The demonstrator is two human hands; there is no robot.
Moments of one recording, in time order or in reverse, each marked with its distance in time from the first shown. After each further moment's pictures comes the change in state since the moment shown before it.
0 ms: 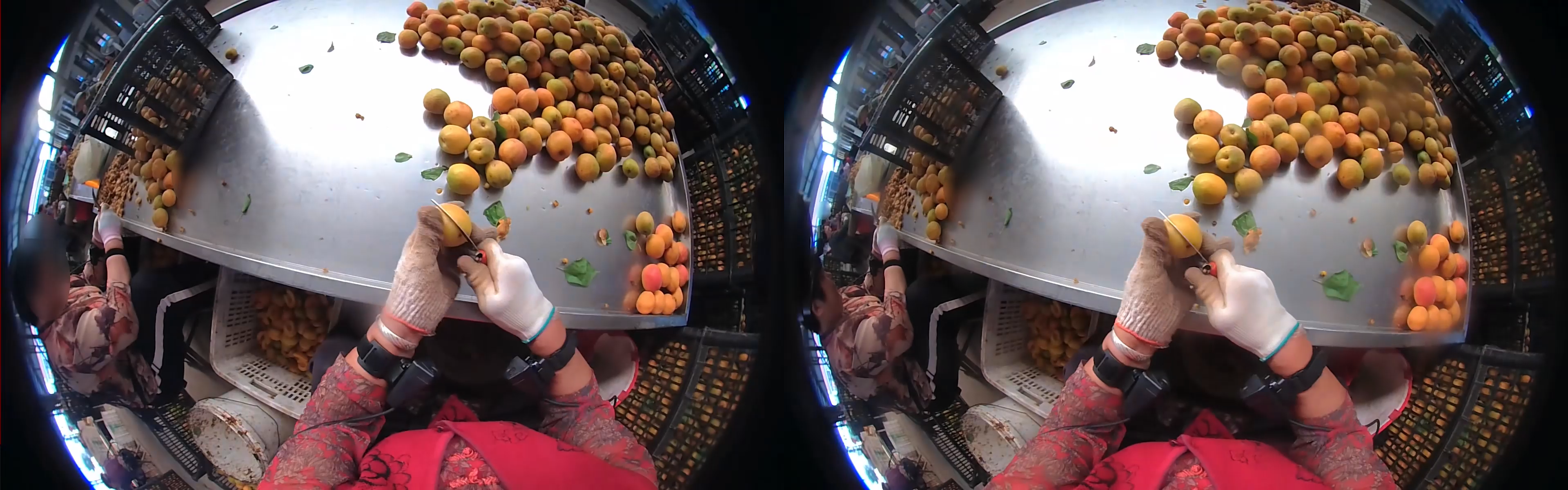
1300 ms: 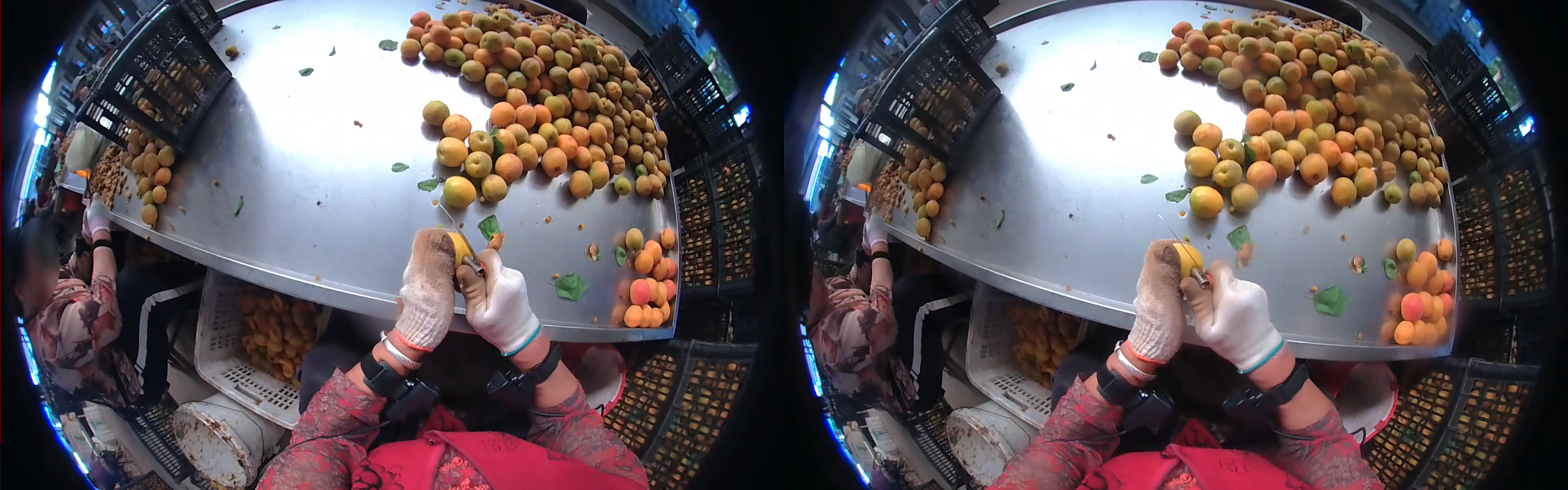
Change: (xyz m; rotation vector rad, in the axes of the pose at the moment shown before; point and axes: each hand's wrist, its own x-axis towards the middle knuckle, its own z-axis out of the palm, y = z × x) left_hand -0.007 -0.023 -0.011 0.866 0.222 0.432; right_hand 0.001 0.006 0.013 -0.136 0.213 -0.183
